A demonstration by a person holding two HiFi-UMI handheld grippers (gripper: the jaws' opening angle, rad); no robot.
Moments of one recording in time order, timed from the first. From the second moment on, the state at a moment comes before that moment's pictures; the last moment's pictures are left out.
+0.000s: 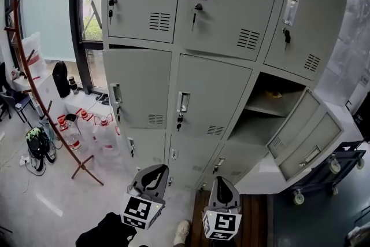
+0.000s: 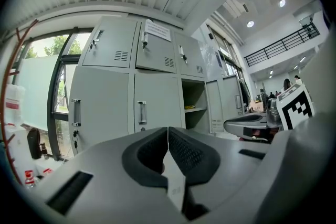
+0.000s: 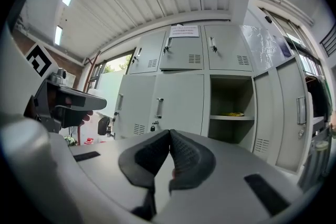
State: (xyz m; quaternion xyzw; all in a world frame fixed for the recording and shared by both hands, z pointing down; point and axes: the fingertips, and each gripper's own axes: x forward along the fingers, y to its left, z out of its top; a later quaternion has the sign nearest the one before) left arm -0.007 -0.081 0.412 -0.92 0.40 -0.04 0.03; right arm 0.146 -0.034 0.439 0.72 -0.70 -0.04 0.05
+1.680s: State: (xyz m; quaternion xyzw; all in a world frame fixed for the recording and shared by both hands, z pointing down) left arm -0.012 -0.227 0.395 -0.82 0.58 -0.04 0.02; right arm 0.112 -0.254 0.410 0.52 -0.85 -0.06 0.03
